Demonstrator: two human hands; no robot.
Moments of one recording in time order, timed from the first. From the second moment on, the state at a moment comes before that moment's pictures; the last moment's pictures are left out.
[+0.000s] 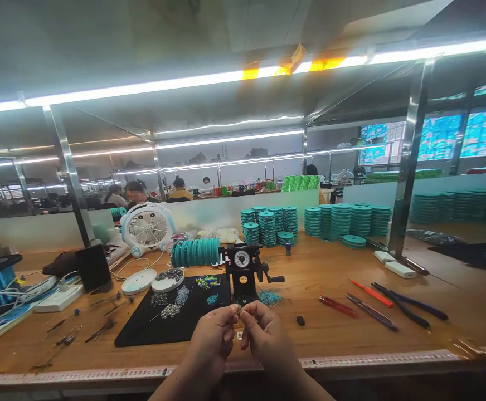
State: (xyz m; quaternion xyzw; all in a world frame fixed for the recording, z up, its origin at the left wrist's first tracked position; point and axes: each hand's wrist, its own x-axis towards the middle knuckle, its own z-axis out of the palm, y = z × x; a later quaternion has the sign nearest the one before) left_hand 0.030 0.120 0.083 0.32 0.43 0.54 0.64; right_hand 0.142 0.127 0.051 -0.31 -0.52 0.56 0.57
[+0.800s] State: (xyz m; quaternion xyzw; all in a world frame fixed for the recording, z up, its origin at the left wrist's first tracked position) left_hand 0.029 0.095 0.071 0.35 0.46 0.50 0.65; right_hand 0.156 0.092 0.047 -0.25 -0.44 0.68 0.54
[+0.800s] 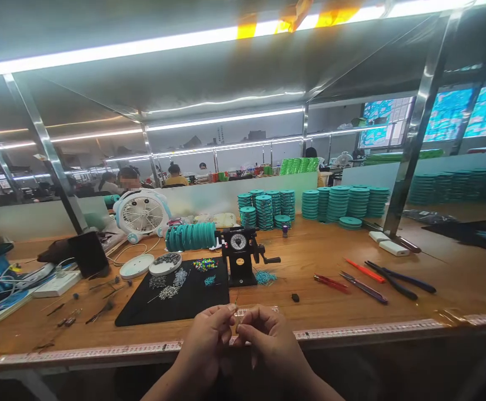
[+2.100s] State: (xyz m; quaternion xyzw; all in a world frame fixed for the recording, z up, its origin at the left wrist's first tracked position) left_hand 0.011 0.046 0.077 0.46 0.49 0.40 0.62; right_hand 0.192 0.074 0.059 -0.30 -0.75 0.31 0.50
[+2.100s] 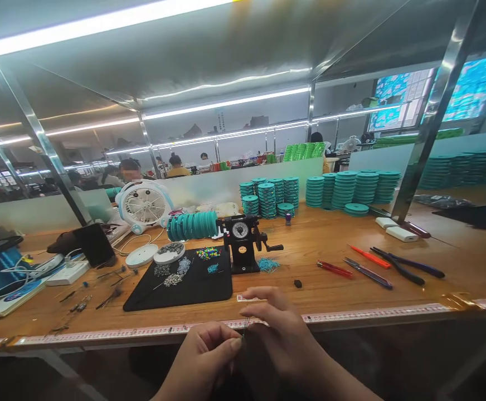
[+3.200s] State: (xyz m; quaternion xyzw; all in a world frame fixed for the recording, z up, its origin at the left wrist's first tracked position) left_hand 0.012 0.062 0.067 0.31 0.31 0.40 0.81; right_hand 0.186 0.094 0.048 -0.30 -0.69 0.48 0.46
